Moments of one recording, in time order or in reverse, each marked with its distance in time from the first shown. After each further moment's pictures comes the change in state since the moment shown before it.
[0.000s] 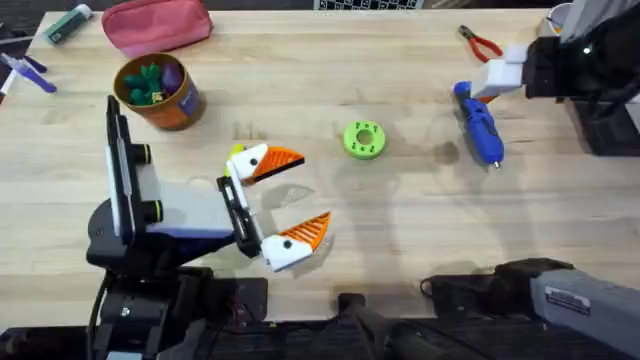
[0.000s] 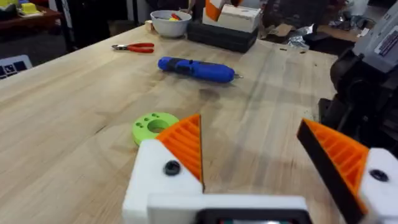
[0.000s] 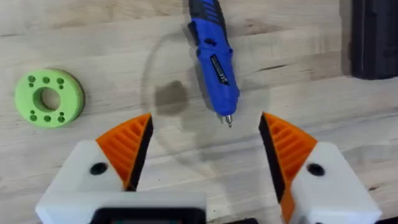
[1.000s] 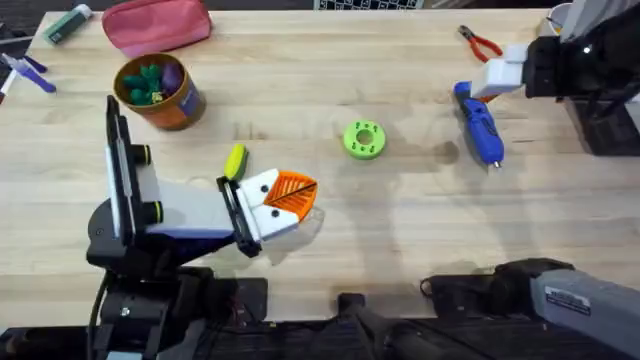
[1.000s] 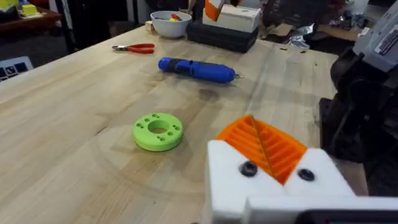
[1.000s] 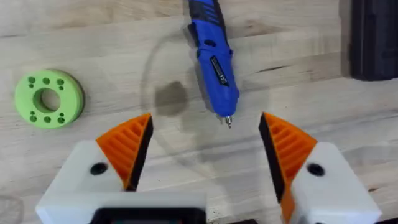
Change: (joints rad) left arm 0.000 0.000 0.000 0.000 0.000 0.006; right arm 0.000 0.000 0.000 0.004 0.001 -0.002
